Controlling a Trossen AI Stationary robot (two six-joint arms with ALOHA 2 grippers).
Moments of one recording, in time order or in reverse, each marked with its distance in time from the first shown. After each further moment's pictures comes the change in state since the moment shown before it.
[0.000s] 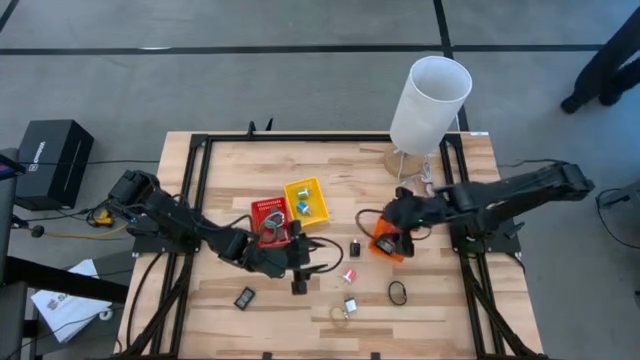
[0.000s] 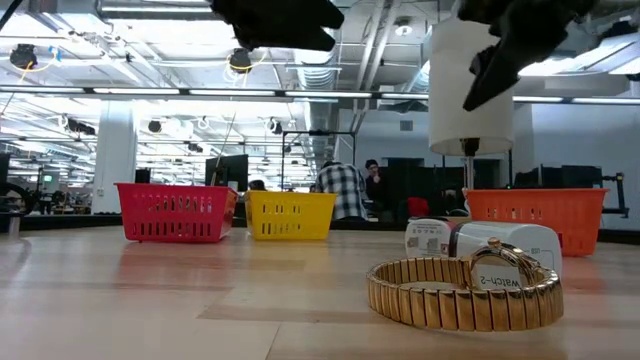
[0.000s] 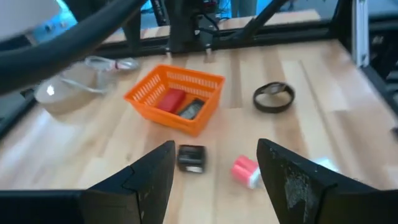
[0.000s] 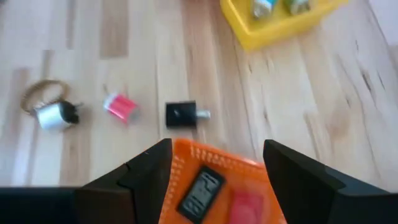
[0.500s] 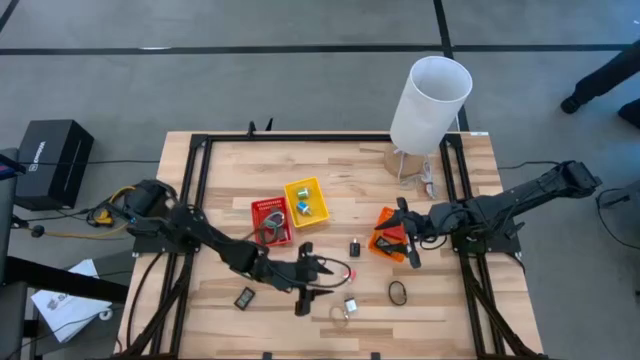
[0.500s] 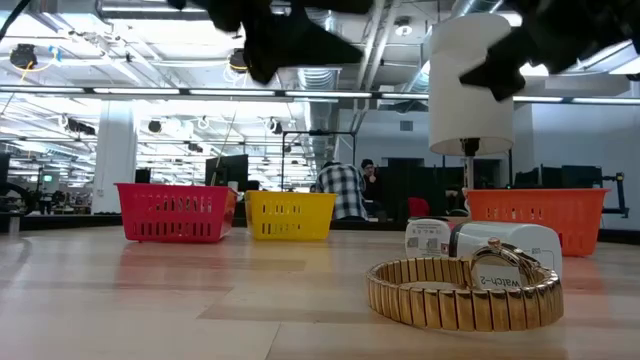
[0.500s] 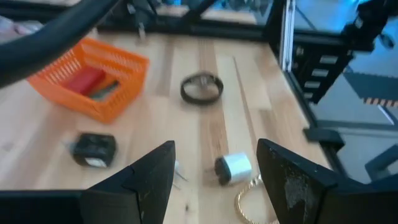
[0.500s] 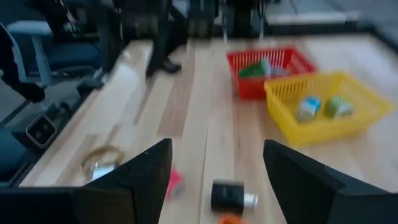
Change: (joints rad) left arm -0.041 0.156 0.001 0.185 0.205 -0.170; right arm 0.099 -0.230 -0.424 0.731 -0.002 -0.105
